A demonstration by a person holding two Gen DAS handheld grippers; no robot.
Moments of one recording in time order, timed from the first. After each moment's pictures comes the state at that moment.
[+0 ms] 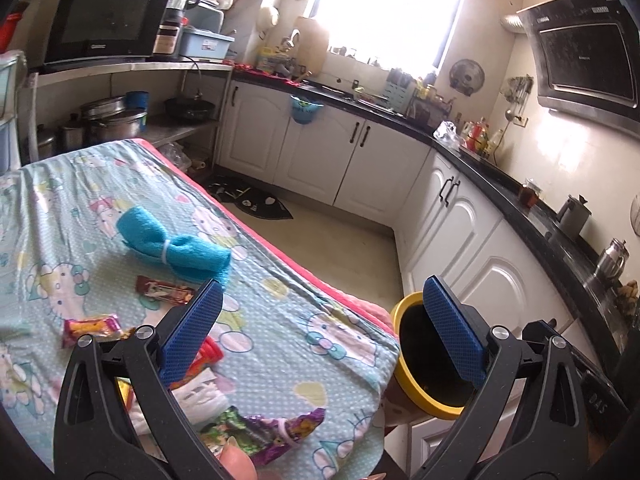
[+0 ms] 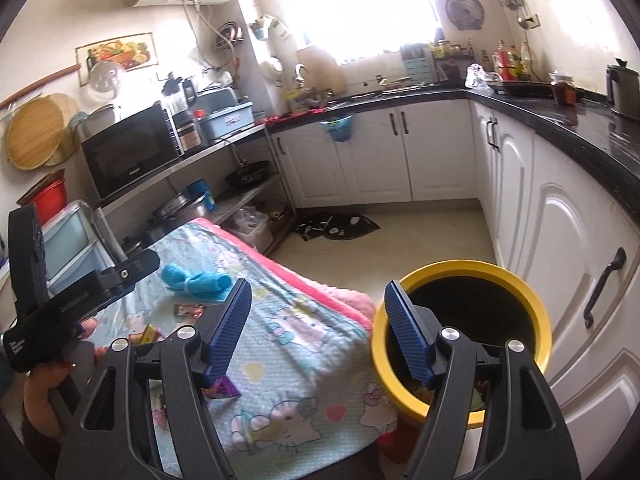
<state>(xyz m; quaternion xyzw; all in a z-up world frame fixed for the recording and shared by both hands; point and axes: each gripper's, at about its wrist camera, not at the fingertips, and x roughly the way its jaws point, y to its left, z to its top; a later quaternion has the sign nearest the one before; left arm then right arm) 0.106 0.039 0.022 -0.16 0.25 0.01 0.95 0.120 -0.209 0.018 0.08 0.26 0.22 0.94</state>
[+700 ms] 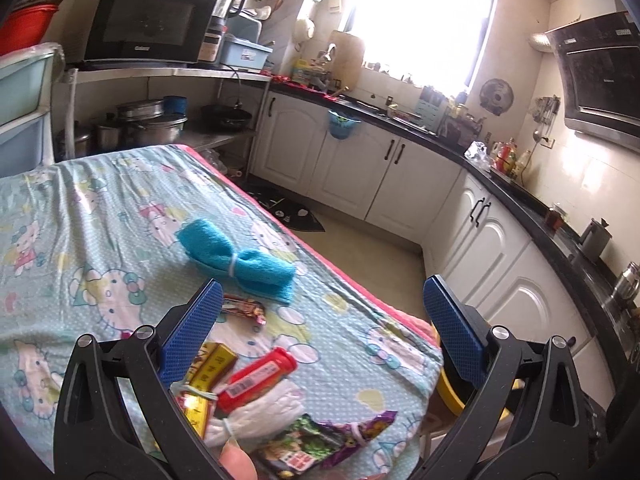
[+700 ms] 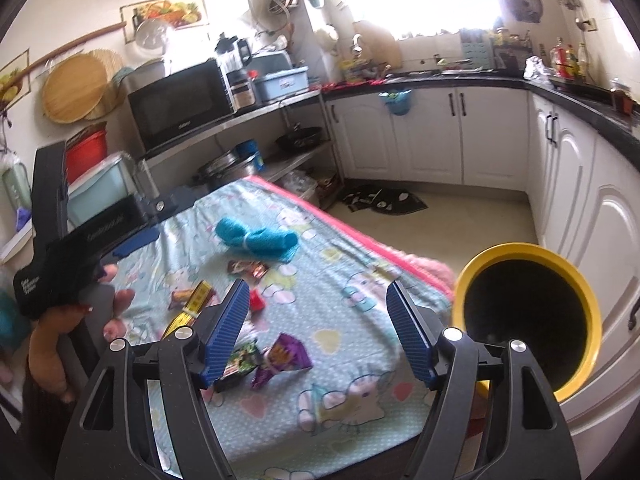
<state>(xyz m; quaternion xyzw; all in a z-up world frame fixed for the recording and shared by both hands) 0.085 0.101 0.026 -0.17 0.24 0.07 0.95 0.101 -0.136 0.005 0.04 0.30 0.31 0.90</state>
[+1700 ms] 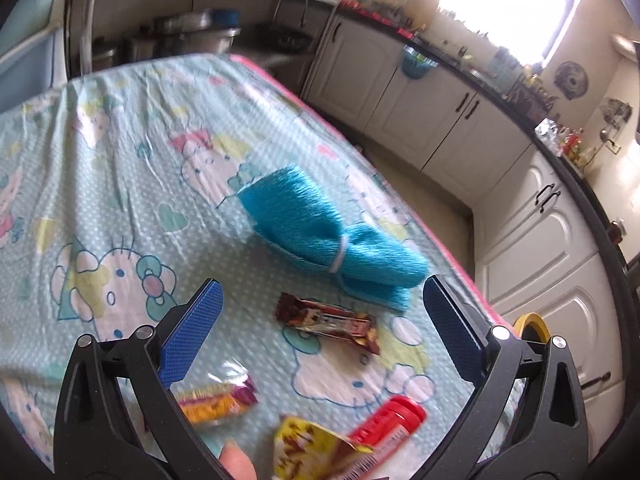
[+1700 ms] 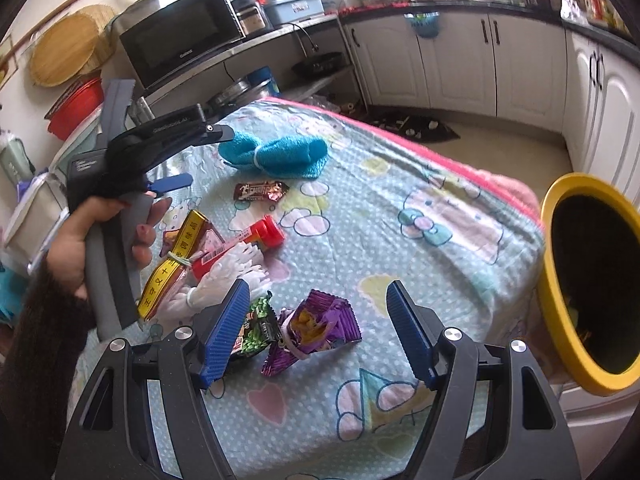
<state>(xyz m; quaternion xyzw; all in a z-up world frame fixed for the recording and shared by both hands) 0.184 0.214 -0.053 -0.24 0.38 0.12 0.89 0.140 -0.074 -0.070 0.03 0.42 0.34 0.84</state>
